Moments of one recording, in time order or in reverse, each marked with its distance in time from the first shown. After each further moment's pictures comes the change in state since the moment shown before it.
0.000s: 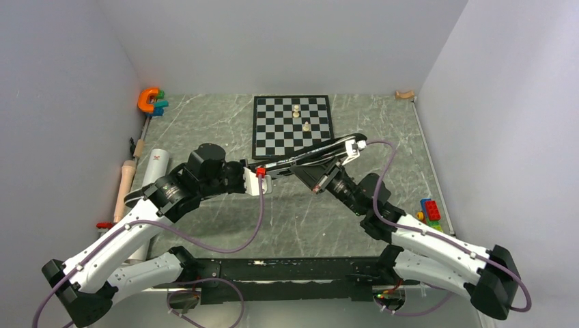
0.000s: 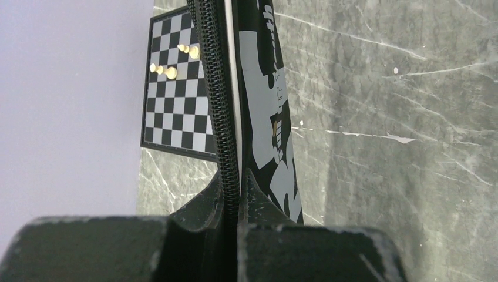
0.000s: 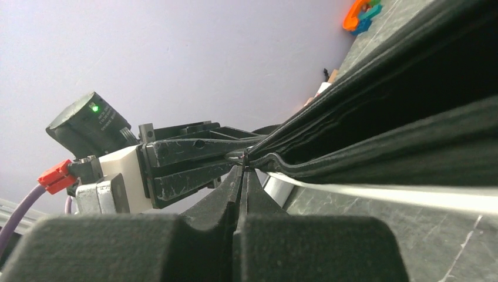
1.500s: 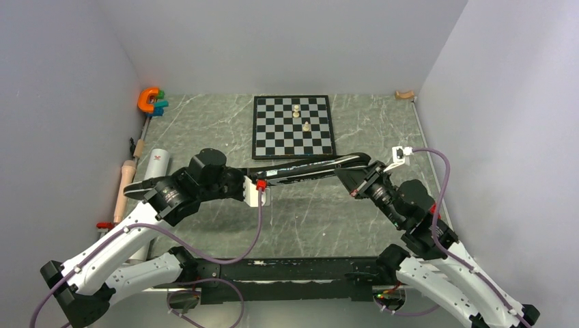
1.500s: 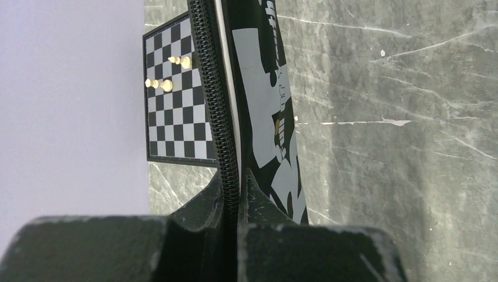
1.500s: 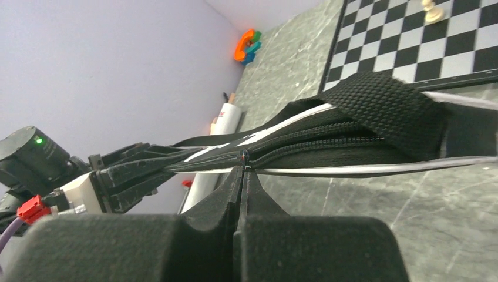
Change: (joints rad) left arm -0.027 -0.026 -0.032 -0.025 0.027 0.113; right arm -0.160 -0.420 0.156 -0.781 0.115 -0.159
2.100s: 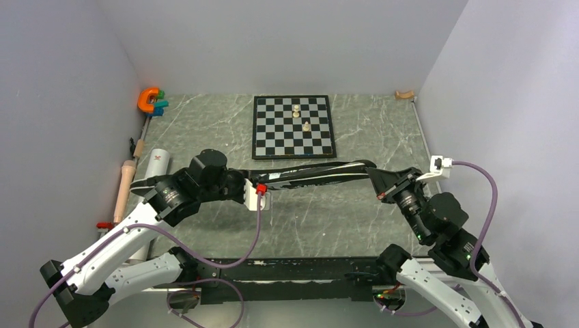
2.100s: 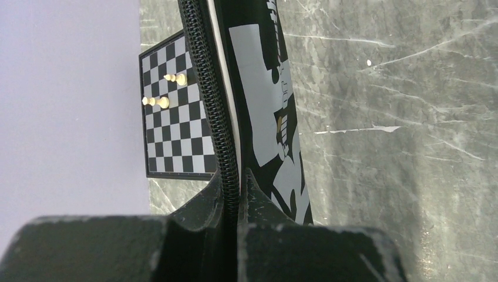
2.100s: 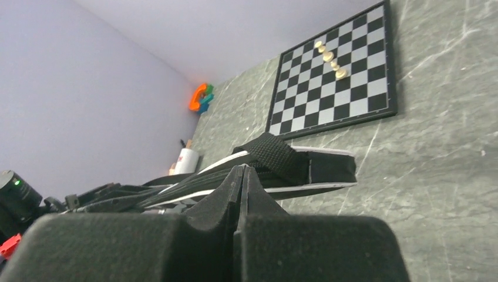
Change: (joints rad) left arm -0.011 -0.002 0.000 -0.005 0.046 0.025; right arm -0.001 -0.123 0.166 -0.297 0.251 -0.105
